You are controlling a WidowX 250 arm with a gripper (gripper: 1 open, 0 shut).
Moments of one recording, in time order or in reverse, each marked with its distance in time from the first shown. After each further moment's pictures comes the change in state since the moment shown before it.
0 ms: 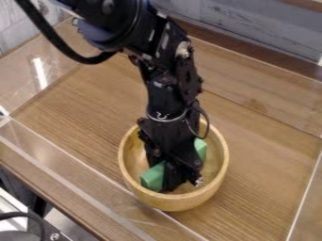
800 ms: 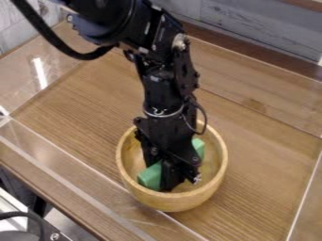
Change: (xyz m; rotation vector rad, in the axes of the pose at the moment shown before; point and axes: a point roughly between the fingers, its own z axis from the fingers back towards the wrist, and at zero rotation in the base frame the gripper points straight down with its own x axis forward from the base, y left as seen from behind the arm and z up) arm -0.005 -0.002 0.005 -0.037 0.026 0.024
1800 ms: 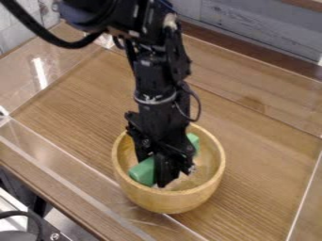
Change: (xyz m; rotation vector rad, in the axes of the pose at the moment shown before) arm -0.011 -0.001 0.020 -0.050 0.029 0.033
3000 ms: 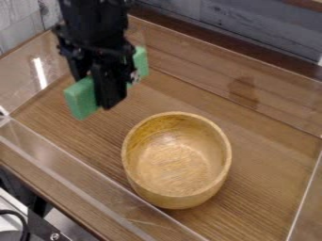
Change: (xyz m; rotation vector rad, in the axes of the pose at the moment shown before) arm -0.032 0.031 0.094 0.034 -0.139 0.111
